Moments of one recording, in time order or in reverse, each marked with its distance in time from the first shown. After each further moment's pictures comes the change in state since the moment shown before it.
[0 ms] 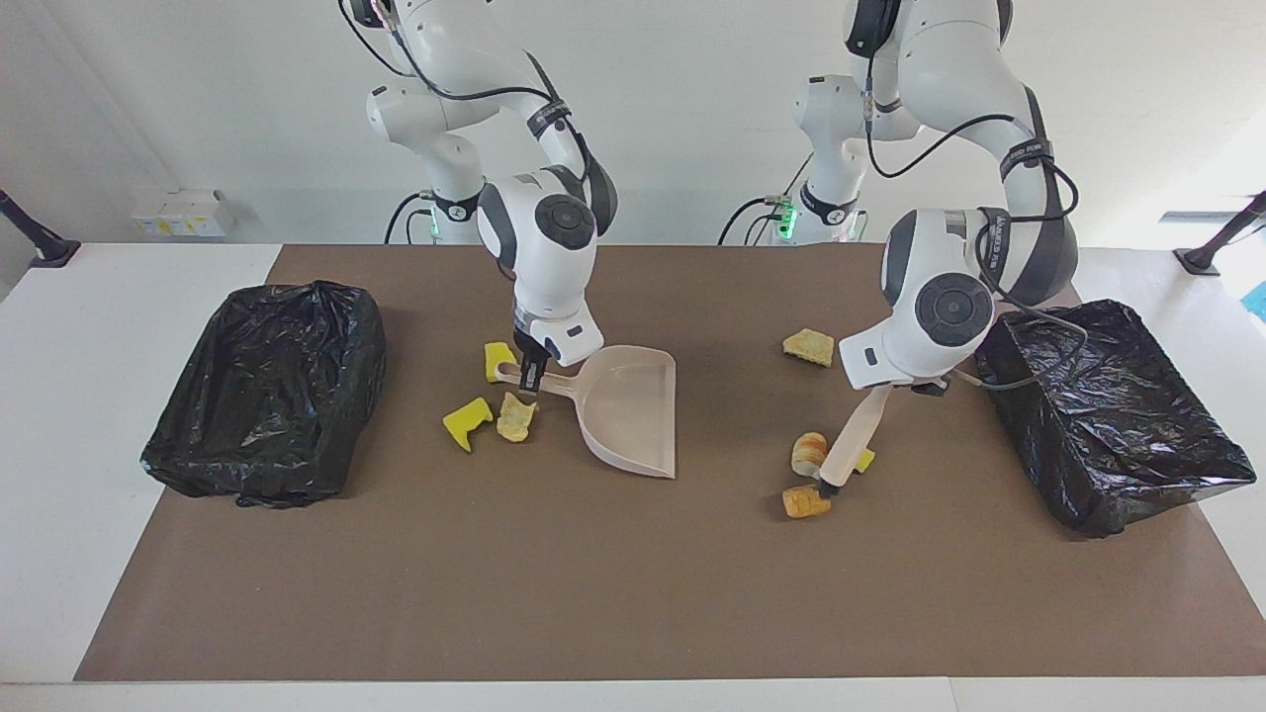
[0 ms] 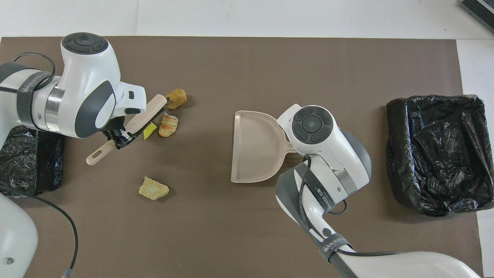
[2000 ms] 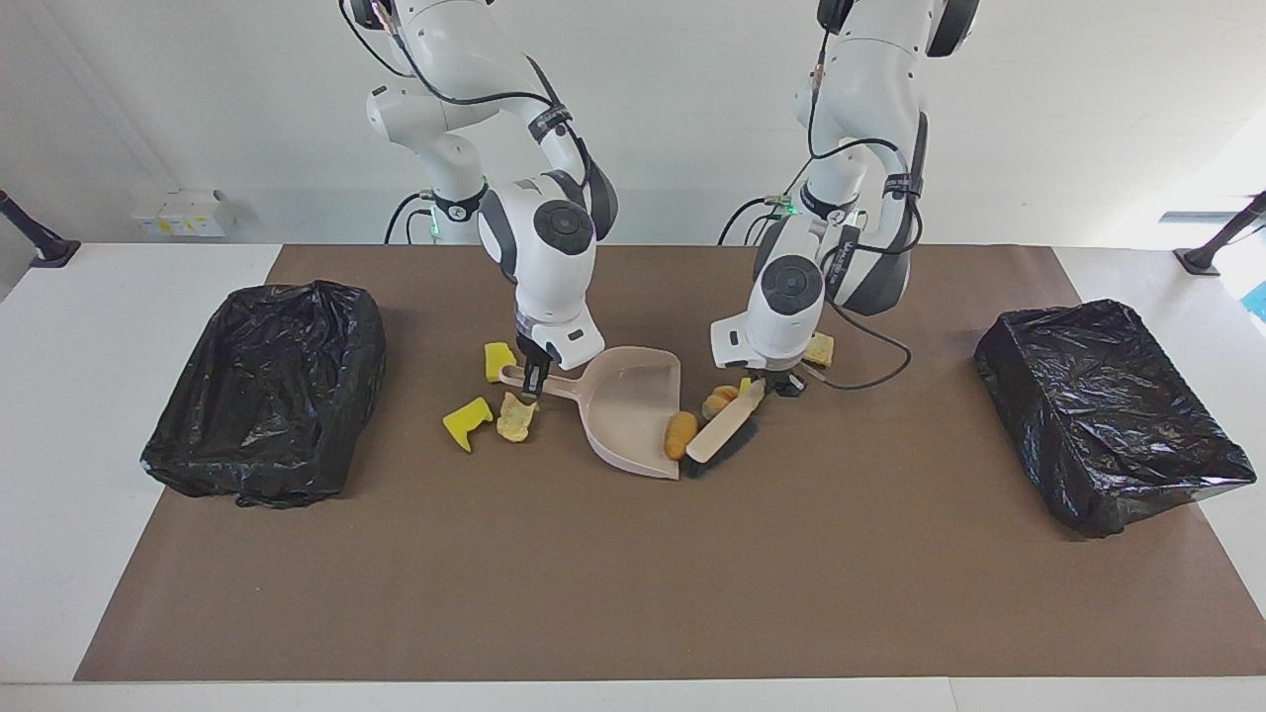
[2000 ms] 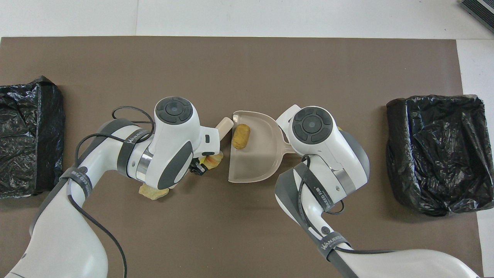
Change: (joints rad) left arm -0.260 -0.050 -0.025 -0.321 -0.225 0.398 -0.151; right arm 0.000 0.007 0.000 -0.006 0.019 0.018 0.000
